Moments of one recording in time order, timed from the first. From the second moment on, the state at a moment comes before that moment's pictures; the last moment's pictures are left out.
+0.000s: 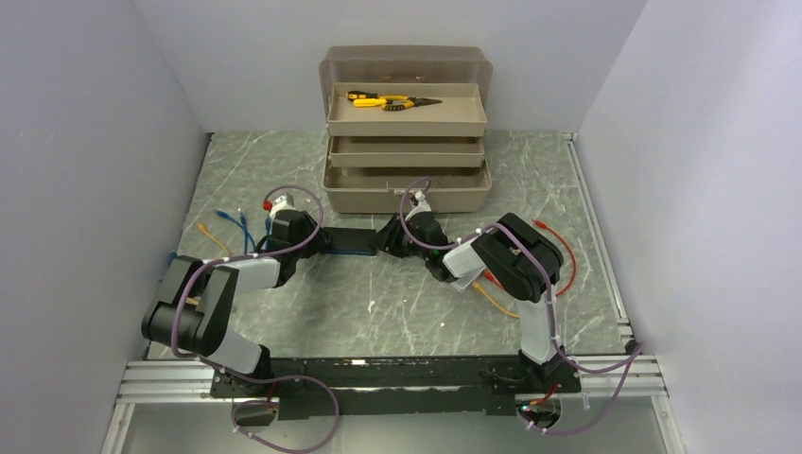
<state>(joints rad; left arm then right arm) -0.28 1.50 0.51 0.38 -0.05 -0.80 0.72 2.02 0.84 0.78 -0.13 0.96</state>
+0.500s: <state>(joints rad) -0.29 1.42 0.42 0.39 0.00 -0.81 0.73 1.99 0.81 0.78 -0.13 0.92</state>
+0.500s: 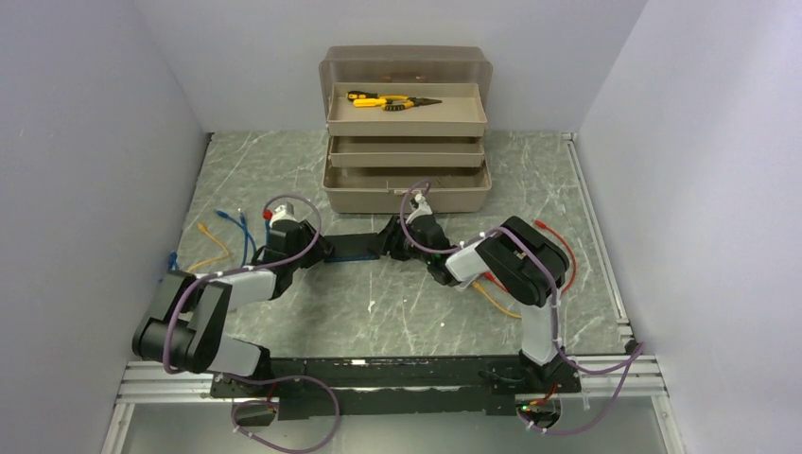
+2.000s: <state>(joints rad) -0.31 1.40 0.39 0.42 0.06 -0.83 0.79 1.87 0.77 0.63 -0.03 0.84</state>
